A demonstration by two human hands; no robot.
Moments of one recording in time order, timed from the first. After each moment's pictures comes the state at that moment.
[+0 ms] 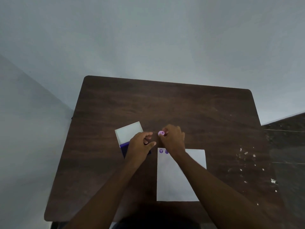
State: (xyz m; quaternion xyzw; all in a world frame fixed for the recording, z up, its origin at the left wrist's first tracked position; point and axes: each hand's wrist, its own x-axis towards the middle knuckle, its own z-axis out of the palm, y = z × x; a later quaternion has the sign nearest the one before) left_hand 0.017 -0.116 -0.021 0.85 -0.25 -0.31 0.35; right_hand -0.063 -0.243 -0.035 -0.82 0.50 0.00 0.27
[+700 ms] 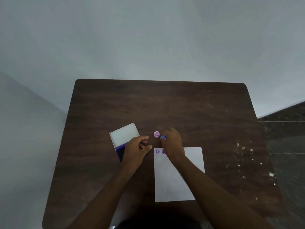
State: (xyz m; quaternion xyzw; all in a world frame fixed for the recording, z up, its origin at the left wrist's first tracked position) left_hand 0.011 -0.114 -0.022 0.84 -0.25 -0.34 0.34; right_hand -0.078 -0.244 -0.041 -0.79 0.53 0.05 0.32
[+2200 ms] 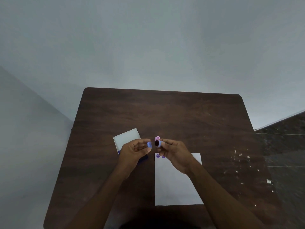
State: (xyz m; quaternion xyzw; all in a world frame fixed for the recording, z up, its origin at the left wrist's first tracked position) left_hand 0.016 -0.085 0.021 0.71 -0.21 -0.41 0.54; right_hand -0.122 -0.227 0.018 -0.46 0.36 -0.08 0.81
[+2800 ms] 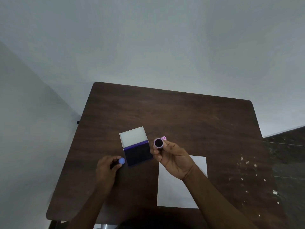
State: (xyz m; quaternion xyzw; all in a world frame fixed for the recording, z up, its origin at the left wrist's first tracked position) left_hand 0.039 0.023 -0.053 0.88 -0.18 -0.20 0.38; right_hand -0.101 -0.199 0.041 -0.25 0.18 -0.02 0.95
